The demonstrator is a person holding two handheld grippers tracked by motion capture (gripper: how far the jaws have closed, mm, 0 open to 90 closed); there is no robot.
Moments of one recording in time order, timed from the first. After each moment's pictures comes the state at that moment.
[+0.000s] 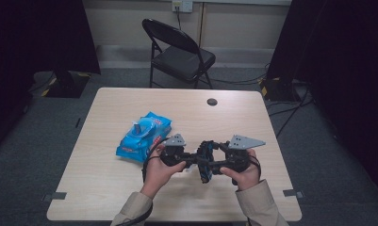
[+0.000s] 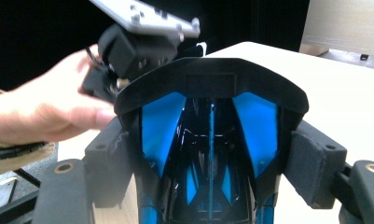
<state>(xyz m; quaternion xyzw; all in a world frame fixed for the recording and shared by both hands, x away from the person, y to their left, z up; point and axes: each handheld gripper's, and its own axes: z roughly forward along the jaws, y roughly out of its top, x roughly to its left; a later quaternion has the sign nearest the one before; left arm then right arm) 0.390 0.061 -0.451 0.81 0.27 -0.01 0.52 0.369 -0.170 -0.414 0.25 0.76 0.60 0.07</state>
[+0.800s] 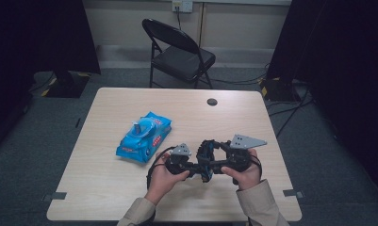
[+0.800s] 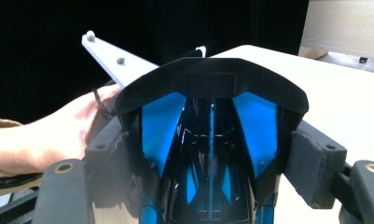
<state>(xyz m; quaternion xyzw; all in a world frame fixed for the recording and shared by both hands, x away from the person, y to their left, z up) 0.382 0.048 -0.477 0.83 0.26 -0.03 0.50 0.369 -0.172 -0.412 0.25 0.75 0.61 0.07</state>
